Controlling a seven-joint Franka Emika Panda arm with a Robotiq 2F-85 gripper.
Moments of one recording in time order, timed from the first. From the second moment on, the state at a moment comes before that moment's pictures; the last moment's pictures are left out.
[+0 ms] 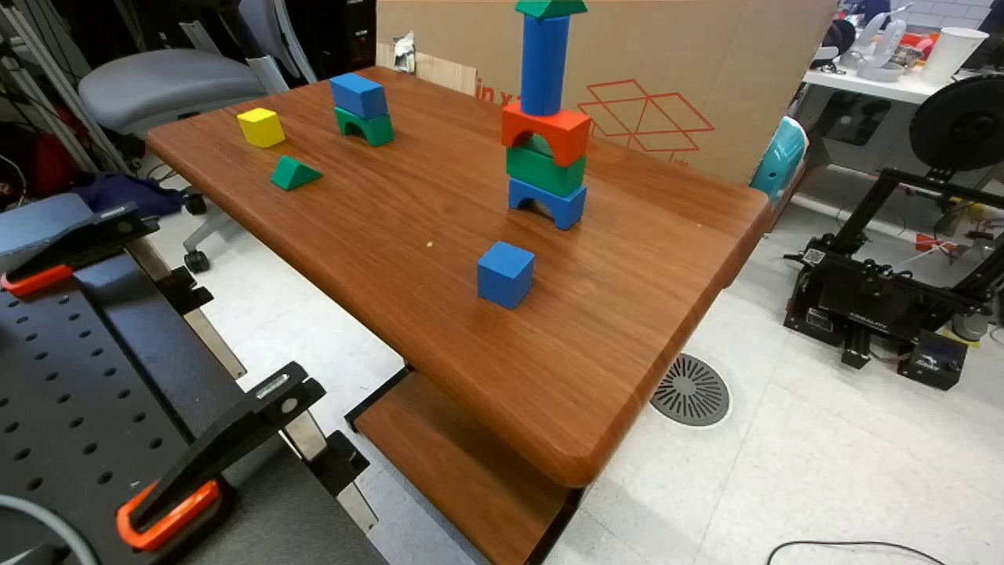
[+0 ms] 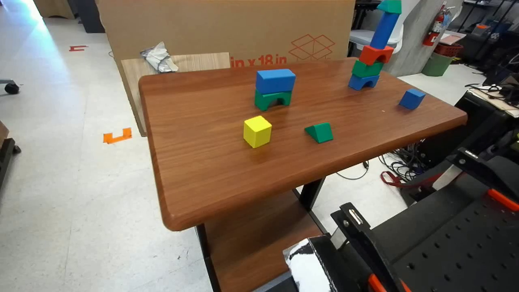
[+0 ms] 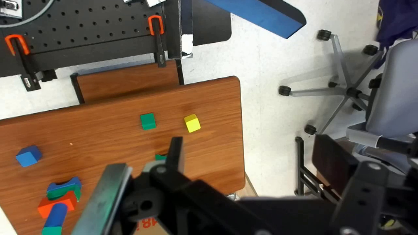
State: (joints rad) arm 0.15 -0.74 0.13 -2.48 0.30 1.87 0.25
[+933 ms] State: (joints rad) arm 0.13 -0.58 0.18 -2.53 0.24 2.12 0.23
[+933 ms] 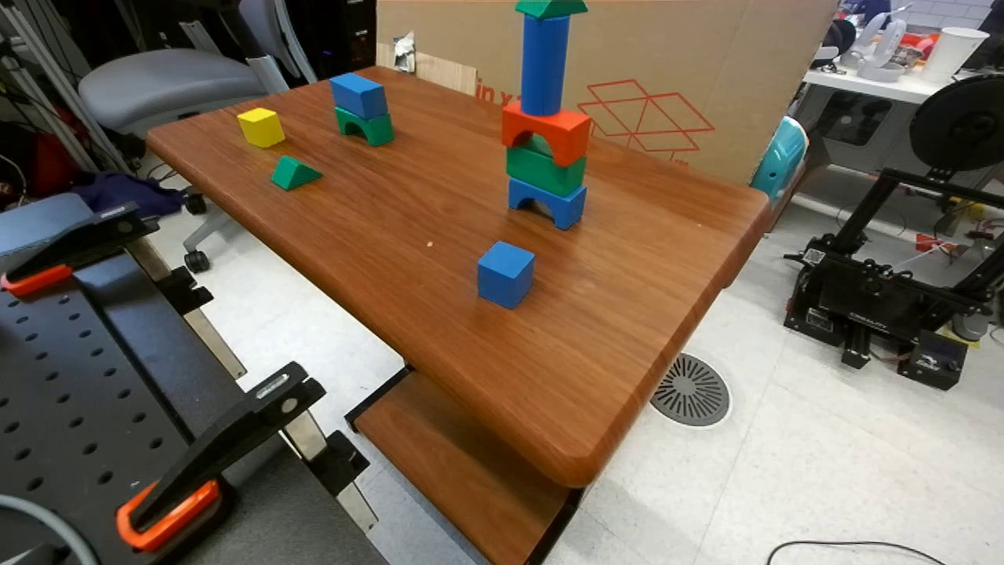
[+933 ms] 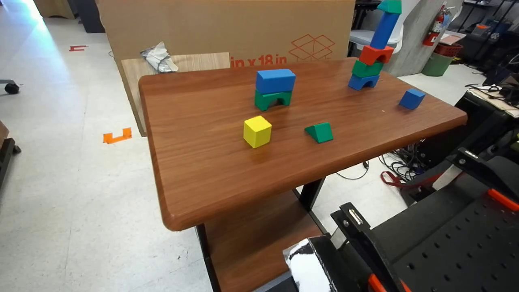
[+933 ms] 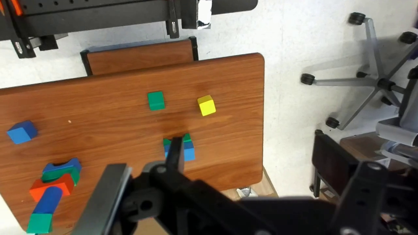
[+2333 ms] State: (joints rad) arm 0.09 0.13 0.16 -2.28 -0.14 2.48 0.29
